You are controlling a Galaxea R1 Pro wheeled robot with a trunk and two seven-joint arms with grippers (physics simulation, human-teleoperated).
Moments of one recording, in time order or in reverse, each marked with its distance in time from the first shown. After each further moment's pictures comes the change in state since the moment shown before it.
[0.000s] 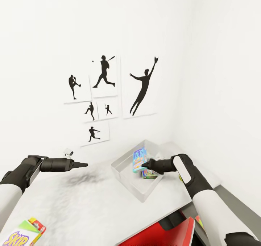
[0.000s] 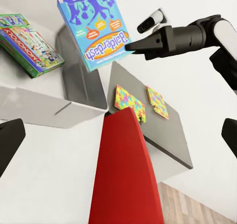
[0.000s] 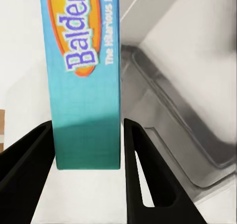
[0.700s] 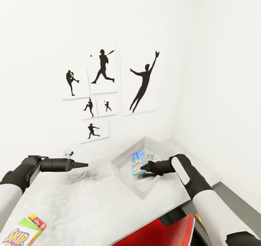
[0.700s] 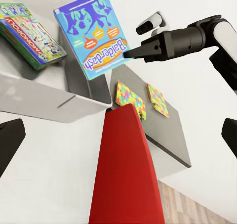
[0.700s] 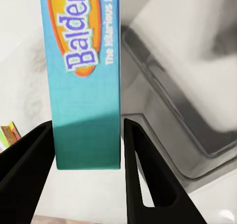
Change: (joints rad) left arm 0.001 -0.001 -0.001 0.000 0.000 0.000 0.000; right arm 0.000 -0.014 0.077 -0.001 -0.004 0.000 0.005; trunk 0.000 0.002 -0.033
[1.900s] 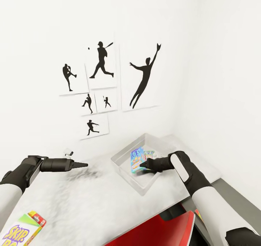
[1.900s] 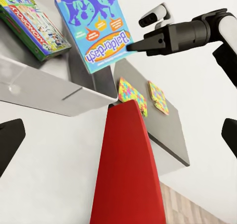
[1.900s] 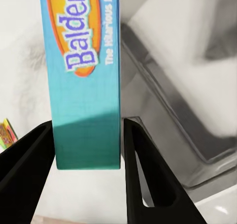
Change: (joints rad) left arm 0.000 0.001 0.001 0.000 0.000 -0.001 0.000; right arm -0.026 -0.004 0.032 -0.011 -0.001 0.000 0.006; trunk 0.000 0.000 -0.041
